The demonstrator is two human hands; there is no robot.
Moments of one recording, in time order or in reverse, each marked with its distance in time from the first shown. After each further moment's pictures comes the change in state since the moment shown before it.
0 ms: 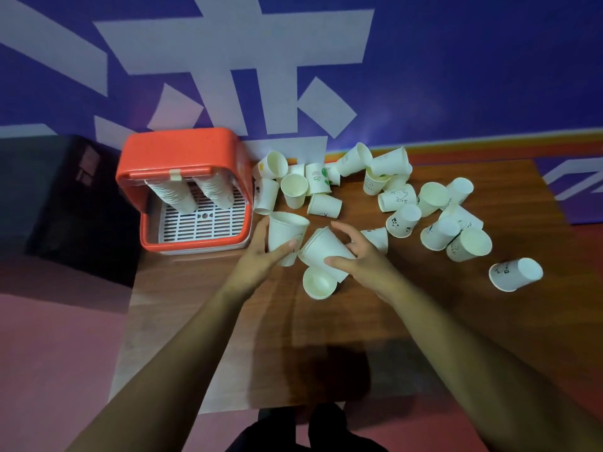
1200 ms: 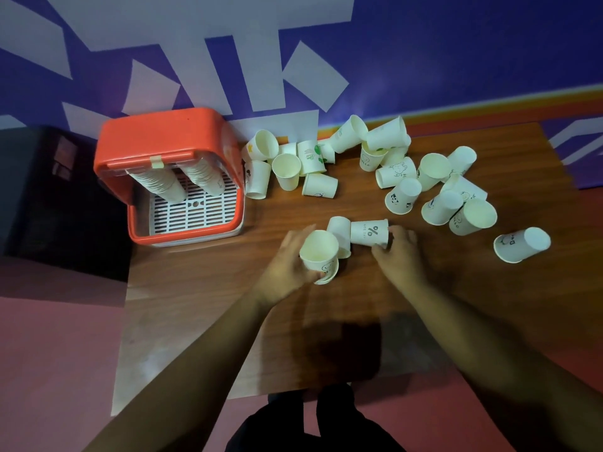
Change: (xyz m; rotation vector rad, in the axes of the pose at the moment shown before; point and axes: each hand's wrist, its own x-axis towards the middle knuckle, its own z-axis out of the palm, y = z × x) left_hand -0.004 -0.037 0.047 0.473 -0.181 0.060; right_hand 0.012 0.086 -0.028 -0.456 0.561 0.157
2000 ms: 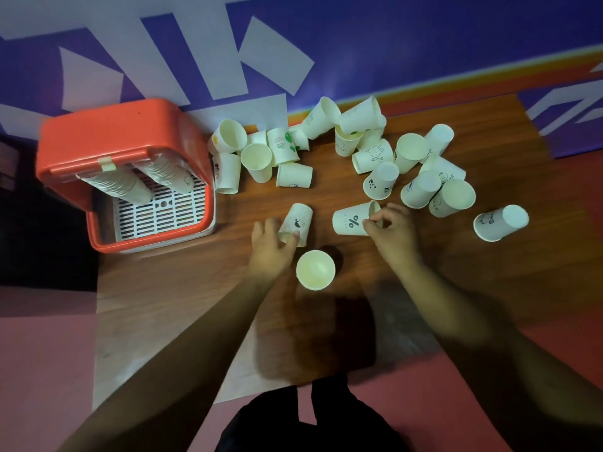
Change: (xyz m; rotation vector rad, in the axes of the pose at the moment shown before) left_hand 0.049 -0.015 0.032 0.062 0.257 -0.278; right_hand 0.017 0.010 -0.027 0.222 0.080 -0.011
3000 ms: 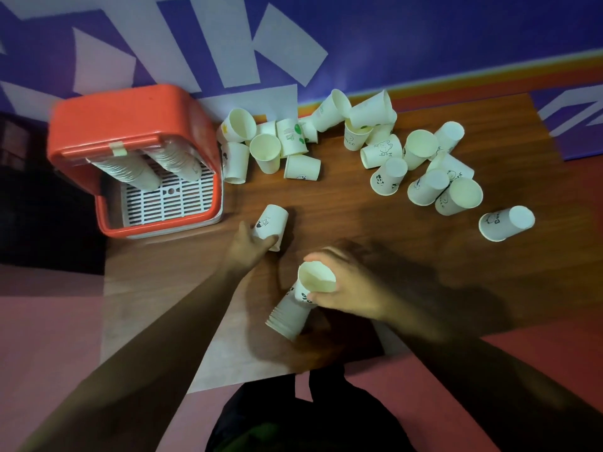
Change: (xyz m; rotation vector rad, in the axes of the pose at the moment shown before) left_hand 0.012 -0.043 -0.044 -0.002 -0.078 -0.282; right_hand -0.086 -0.029 0.023 -0.107 -0.644 -0.498
